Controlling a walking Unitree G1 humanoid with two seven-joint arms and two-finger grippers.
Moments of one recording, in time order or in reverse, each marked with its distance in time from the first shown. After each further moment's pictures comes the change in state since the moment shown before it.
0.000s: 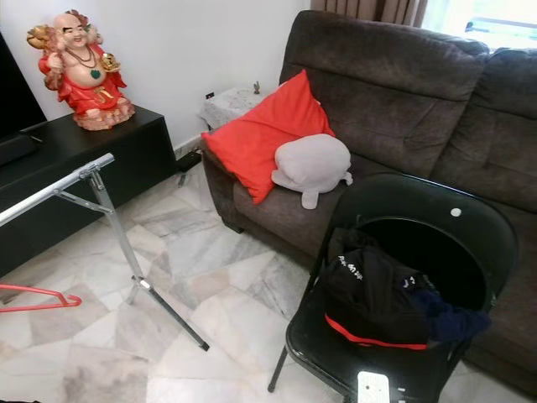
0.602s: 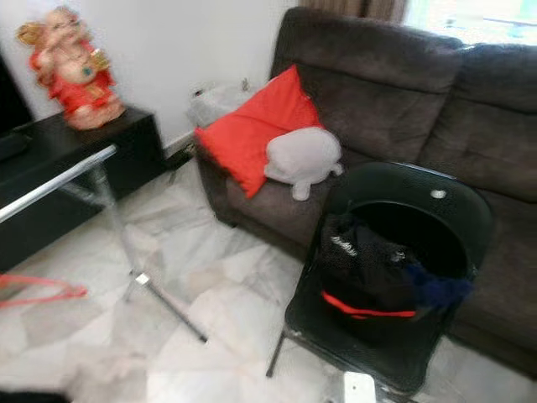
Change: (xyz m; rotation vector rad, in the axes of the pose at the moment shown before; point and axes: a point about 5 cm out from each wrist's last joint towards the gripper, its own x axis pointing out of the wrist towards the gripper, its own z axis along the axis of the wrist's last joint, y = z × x) left arm 0.001 -0.002 0.005 -0.004 -0.013 0.001; right arm -0.003 0.006 -0.019 0.021 0.154 0.110
